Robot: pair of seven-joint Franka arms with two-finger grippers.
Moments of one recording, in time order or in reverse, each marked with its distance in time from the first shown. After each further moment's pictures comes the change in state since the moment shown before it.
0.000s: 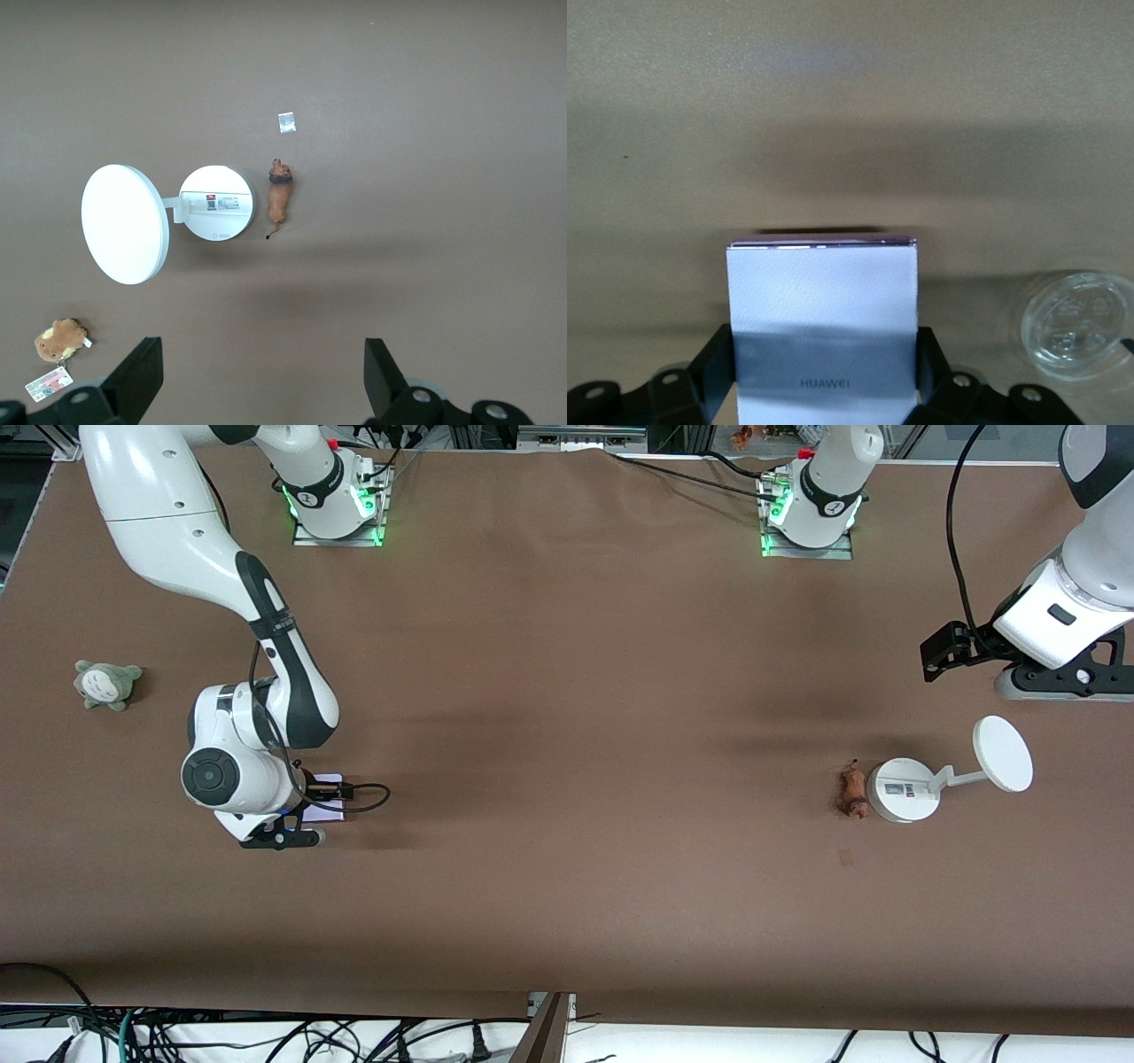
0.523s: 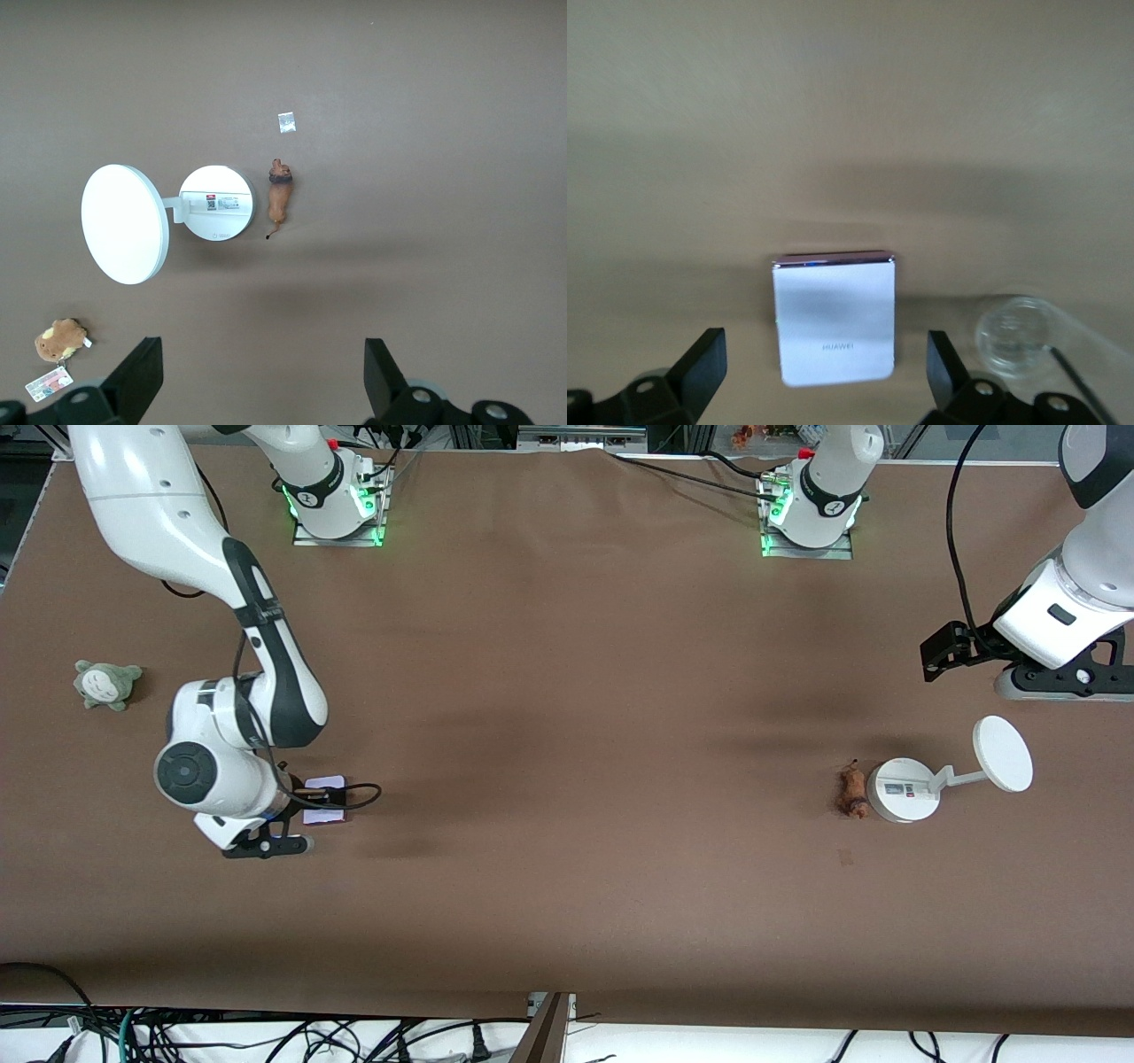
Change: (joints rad) left arm 0.000 0.000 0.000 0.000 0.000 0.000 0.000; right arm 0.000 -0.057 0.001 0.106 -0.001 -0.088 -0.047
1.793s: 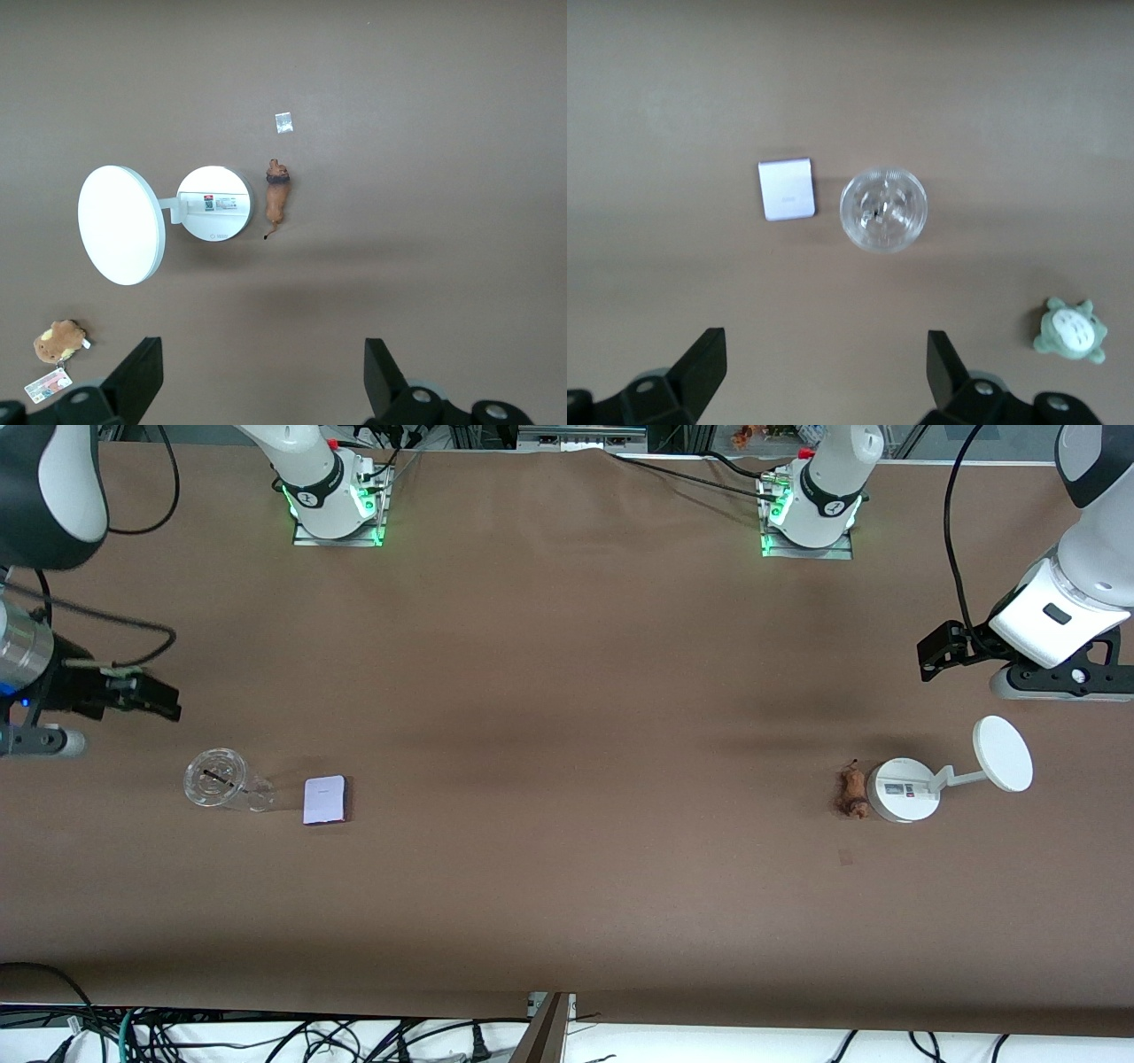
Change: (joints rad) left arm -0.001 0.000 -0.005 0.000 0.000 0.000 0.000; right arm -0.052 -0.488 -0.062 0.023 0.000 -0.464 -0.049
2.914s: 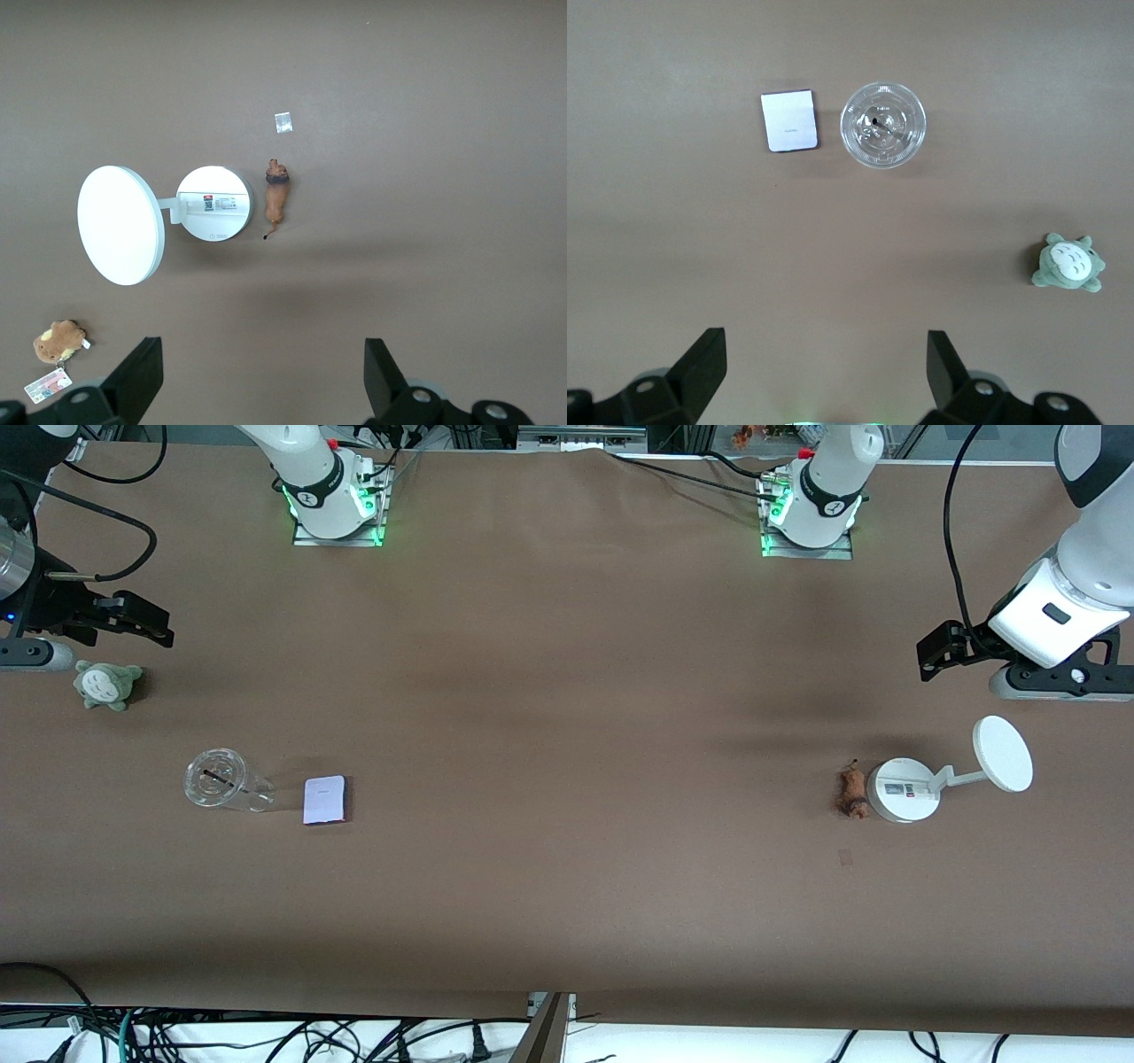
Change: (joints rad) left arm 0.000 0.000 -0.001 0.000 0.000 0.000 0.000; right arm -0.026 -0.158 0.023 -0.136 0.000 -0.080 -0.001
